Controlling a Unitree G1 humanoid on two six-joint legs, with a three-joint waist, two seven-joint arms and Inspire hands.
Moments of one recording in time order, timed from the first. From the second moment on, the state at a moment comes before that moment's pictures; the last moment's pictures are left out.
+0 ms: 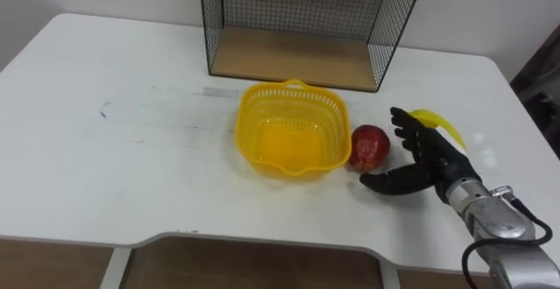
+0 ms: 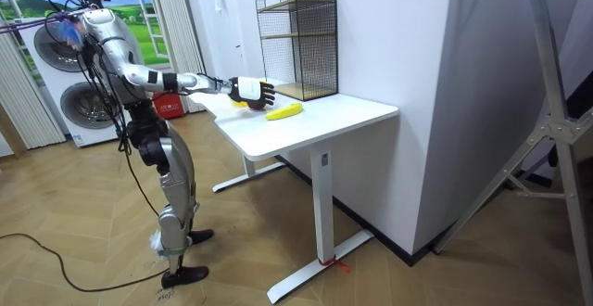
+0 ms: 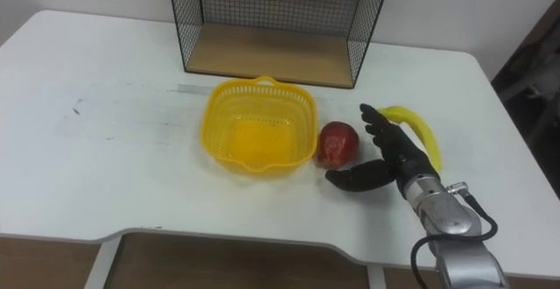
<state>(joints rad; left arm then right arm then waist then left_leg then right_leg) 0.23 0.23 0.09 1.08 0.36 0.07 -0.01 -0.12 -0.42 0.02 0.38 0.06 0.01 0.19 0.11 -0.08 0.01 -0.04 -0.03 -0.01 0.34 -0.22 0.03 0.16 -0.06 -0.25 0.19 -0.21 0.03</state>
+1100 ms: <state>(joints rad) 0.23 0.24 0.09 1.08 0.37 0.13 -0.02 -0.17 -0.42 0.04 0.50 -0.09 0.03 0.19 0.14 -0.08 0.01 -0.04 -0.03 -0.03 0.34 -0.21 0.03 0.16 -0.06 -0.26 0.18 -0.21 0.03</state>
